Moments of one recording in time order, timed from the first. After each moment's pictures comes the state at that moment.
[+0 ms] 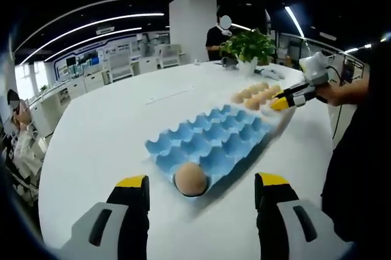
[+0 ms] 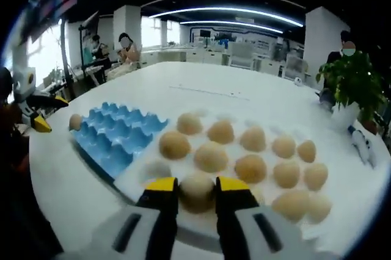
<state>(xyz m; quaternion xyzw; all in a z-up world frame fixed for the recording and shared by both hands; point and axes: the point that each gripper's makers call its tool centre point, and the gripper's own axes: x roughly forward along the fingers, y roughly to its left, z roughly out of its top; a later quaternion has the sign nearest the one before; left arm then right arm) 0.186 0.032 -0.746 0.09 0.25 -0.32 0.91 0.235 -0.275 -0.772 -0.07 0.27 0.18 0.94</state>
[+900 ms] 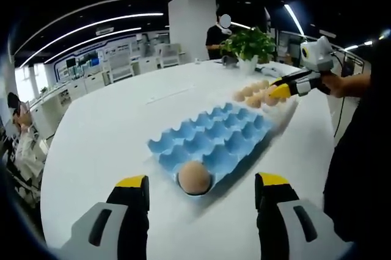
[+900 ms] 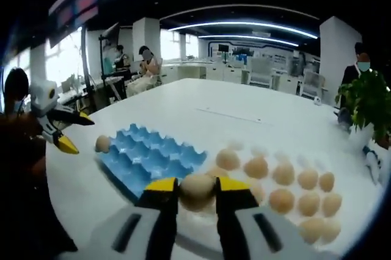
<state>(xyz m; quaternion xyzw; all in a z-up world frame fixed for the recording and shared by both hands) 0.190 0.036 -0.748 0.09 0.25 -0.32 0.91 0.240 -0.205 -0.733 -0.06 0.22 0.26 0.94</state>
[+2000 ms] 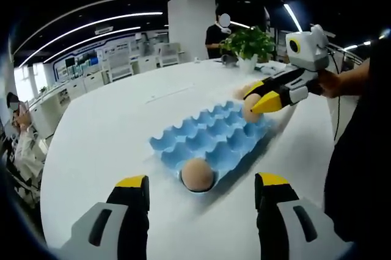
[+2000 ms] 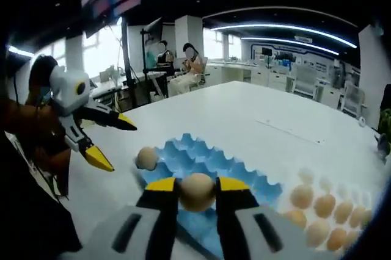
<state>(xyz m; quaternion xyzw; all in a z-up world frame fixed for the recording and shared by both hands) 0.191 0.042 -0.750 0.10 0.26 -0.32 0.91 0.234 -0.082 -0.732 -0.08 0.21 0.41 0.88</state>
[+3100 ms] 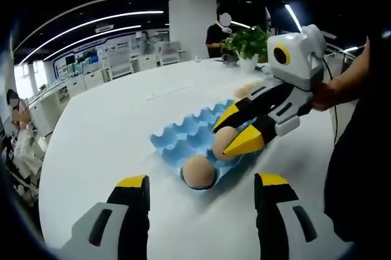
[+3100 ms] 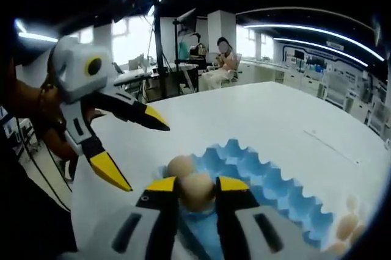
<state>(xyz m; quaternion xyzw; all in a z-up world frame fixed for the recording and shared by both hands) 0.191 0.045 -0.755 0.09 0.26 -0.32 0.91 0.221 0.000 -0.762 -0.11 0.21 0.50 0.83</state>
